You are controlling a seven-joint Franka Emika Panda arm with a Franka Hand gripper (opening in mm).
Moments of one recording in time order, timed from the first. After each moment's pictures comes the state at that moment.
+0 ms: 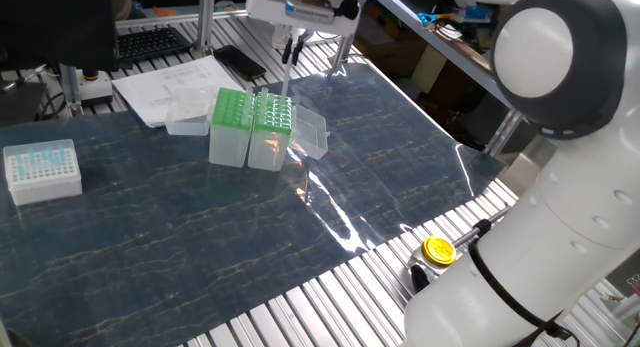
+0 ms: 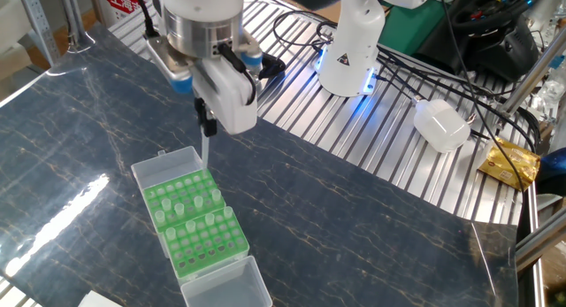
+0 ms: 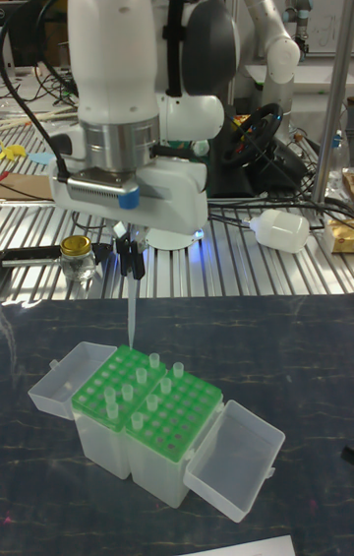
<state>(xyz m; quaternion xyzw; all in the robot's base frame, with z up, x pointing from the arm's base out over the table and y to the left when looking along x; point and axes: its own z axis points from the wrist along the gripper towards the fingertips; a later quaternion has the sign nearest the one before) 0.577 -0.047 0.350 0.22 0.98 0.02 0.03</state>
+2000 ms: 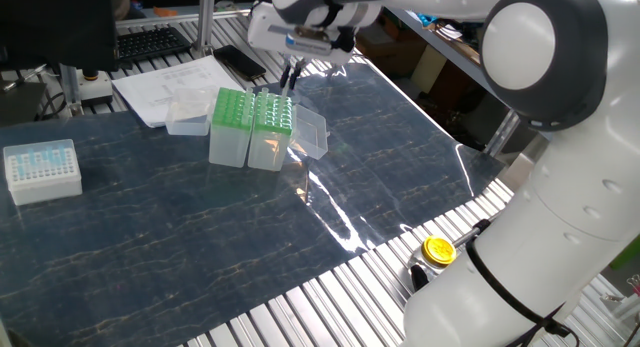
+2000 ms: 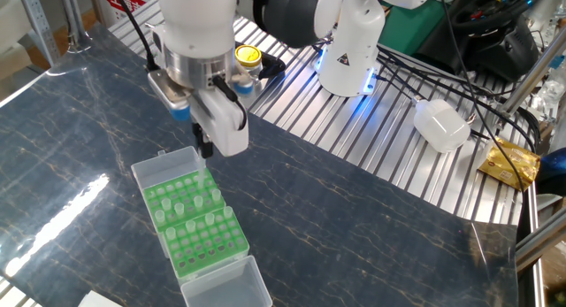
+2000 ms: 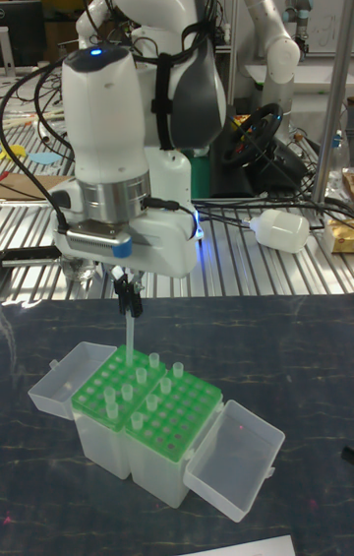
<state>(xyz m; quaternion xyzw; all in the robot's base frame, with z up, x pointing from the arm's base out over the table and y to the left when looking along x) 0.572 -0.055 0.288 0.22 0.97 0.03 0.04</state>
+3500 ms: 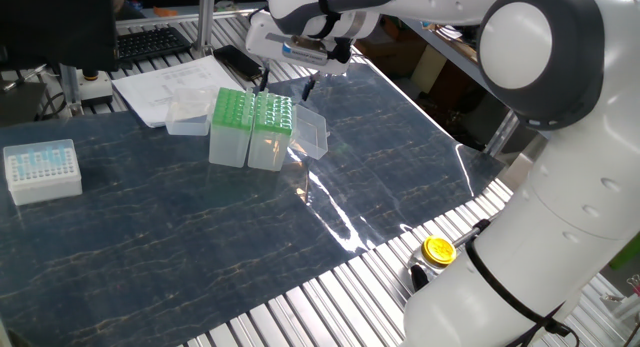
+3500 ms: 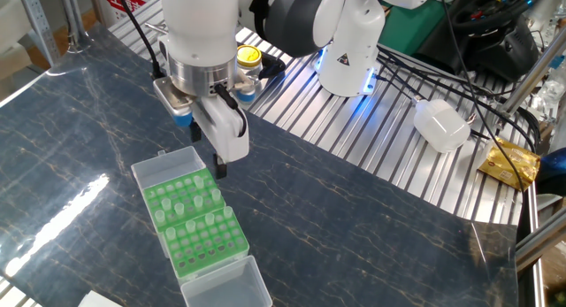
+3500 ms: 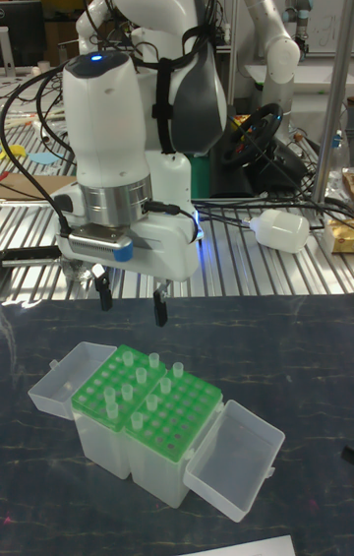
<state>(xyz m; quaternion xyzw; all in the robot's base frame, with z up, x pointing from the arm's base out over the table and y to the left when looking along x) 0.571 -0.051 0.279 0.23 0.97 0.04 0.04</state>
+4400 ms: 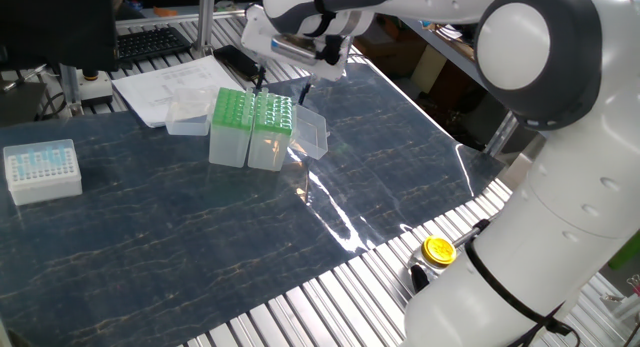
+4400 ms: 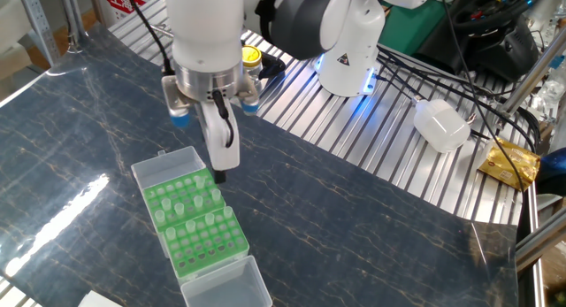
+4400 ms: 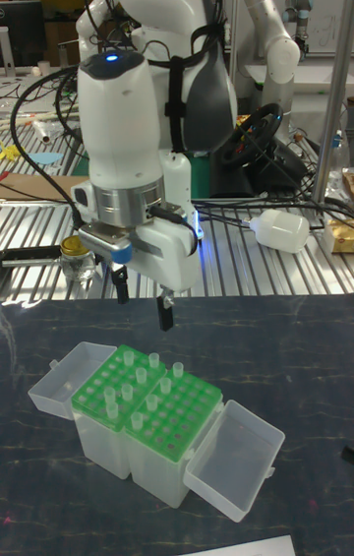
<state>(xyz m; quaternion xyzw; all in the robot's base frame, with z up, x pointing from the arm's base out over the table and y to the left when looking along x) 0.570 -0.036 0.279 0.37 0.93 0.04 0.02</state>
